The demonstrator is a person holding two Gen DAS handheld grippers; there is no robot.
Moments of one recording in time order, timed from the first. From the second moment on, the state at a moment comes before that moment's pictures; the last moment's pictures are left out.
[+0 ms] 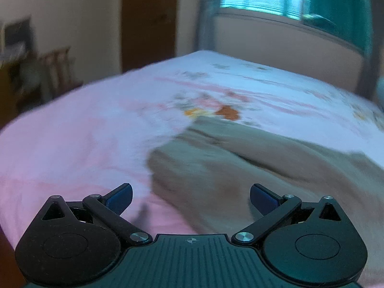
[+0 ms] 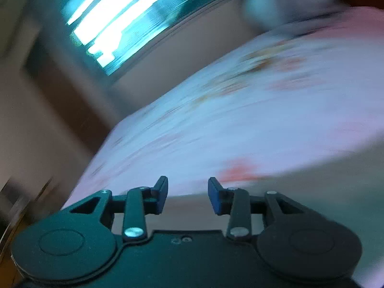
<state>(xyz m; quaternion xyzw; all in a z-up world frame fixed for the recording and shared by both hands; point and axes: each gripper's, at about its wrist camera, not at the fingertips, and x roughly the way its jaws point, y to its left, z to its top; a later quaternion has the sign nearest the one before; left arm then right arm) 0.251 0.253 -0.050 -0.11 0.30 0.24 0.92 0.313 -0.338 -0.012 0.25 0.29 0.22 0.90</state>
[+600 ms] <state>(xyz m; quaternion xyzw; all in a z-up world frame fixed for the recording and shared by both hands) 0.278 0.303 -0.073 -0.24 0.29 0.22 0.90 0.486 -0.131 -0.076 0.14 0.42 0.42 0.79</state>
